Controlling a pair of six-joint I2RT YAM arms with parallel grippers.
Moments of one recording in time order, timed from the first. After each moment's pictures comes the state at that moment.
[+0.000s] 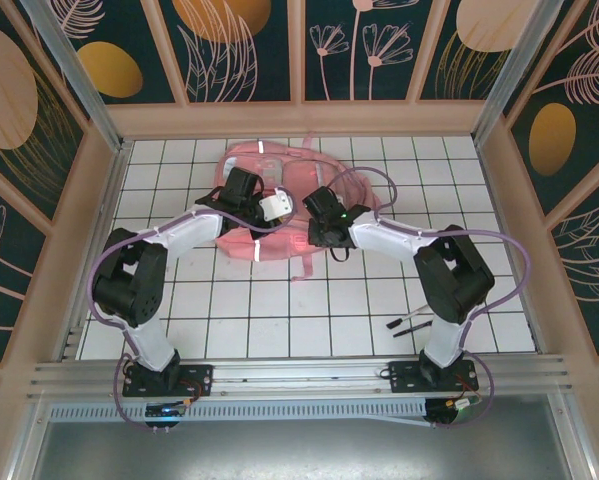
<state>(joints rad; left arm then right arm) -0.46 1.76 1.16 -0.25 0.36 0.73 0.73 1.80 1.20 -0.48 0.19 0.65</state>
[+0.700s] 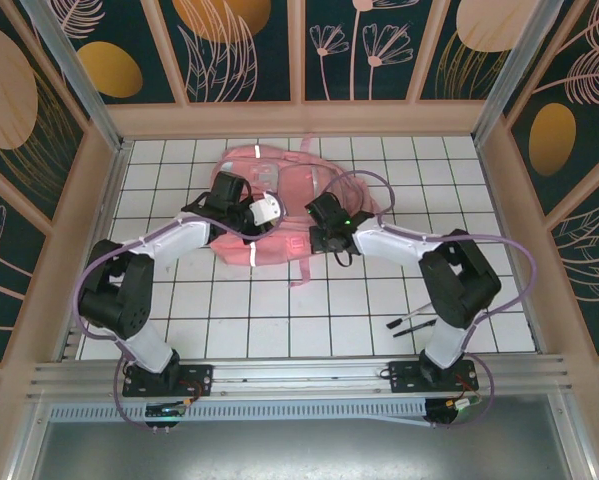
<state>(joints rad) -0.42 1.66 1.05 -0.23 0.44 0.75 0.72 1.72 1.11 -0.43 0.16 0.49</state>
